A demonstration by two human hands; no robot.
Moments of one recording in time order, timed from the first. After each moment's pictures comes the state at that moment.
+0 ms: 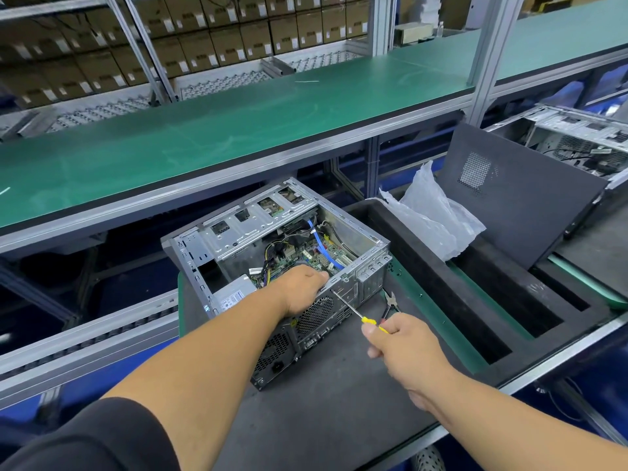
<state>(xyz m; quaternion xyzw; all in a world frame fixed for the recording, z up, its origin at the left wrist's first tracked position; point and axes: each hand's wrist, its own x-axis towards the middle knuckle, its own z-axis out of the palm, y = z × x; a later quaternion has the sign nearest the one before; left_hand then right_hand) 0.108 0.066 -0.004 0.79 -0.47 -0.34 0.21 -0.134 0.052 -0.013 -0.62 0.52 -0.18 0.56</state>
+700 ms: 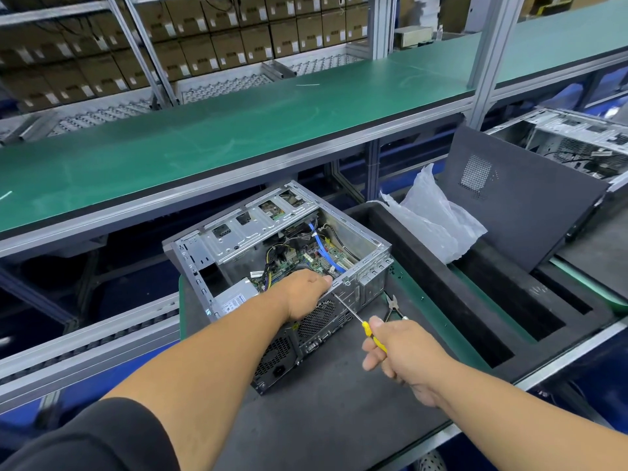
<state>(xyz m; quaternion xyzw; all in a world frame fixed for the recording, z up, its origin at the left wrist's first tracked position) 0.105 0.069 0.004 0.79 -0.49 -0.32 0.18 -0.132 0.040 -0.006 -0.58 0.51 -0.06 0.64</state>
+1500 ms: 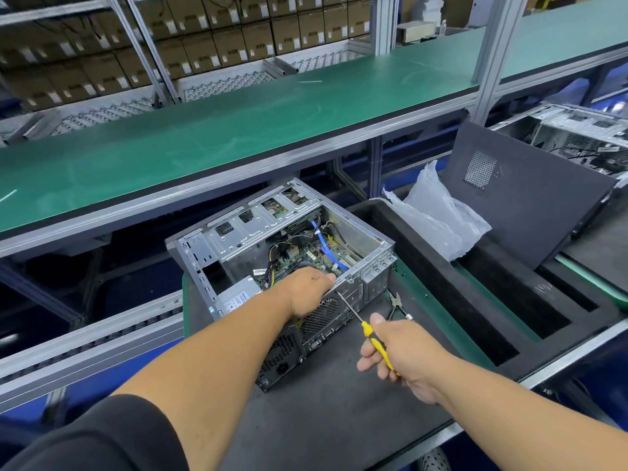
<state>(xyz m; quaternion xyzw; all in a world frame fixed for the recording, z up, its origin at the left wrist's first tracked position) 0.106 0.067 0.001 0.78 -0.51 -0.31 0.18 -0.123 0.041 -0.009 -0.55 0.51 -0.02 0.66</state>
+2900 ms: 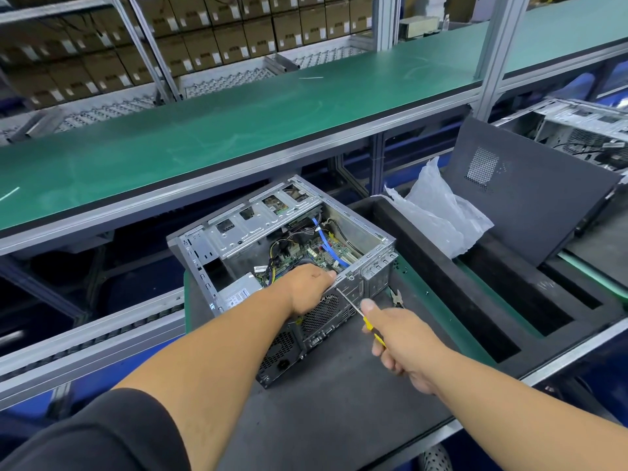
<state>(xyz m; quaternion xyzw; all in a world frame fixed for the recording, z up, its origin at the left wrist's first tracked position) 0.107 0.067 -0.001 0.78 -0.51 -0.30 0.16 -0.121 0.034 -0.016 -0.60 0.50 -0.08 0.62</state>
